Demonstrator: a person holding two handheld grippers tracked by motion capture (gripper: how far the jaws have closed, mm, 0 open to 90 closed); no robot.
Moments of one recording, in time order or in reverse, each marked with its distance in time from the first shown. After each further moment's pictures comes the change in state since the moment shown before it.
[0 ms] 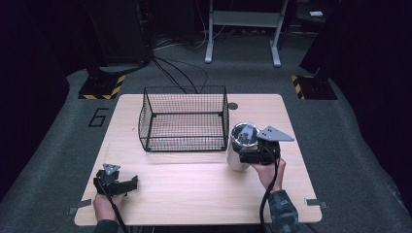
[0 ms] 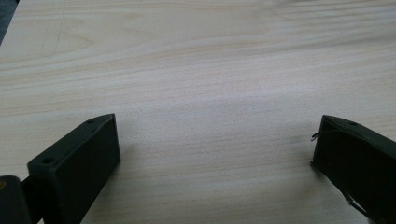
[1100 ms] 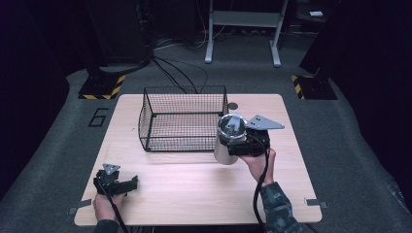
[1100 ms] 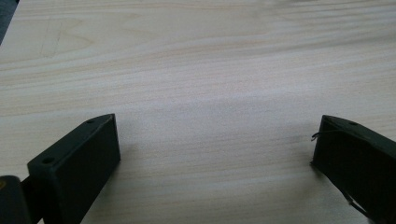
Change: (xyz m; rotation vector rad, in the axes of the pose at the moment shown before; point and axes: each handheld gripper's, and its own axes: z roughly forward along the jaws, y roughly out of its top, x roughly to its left) left arm 0.000 0.000 0.000 0.000 0.000 0.000; right arm 0.024 0.045 0.011 -0.018 0.096 -0.021
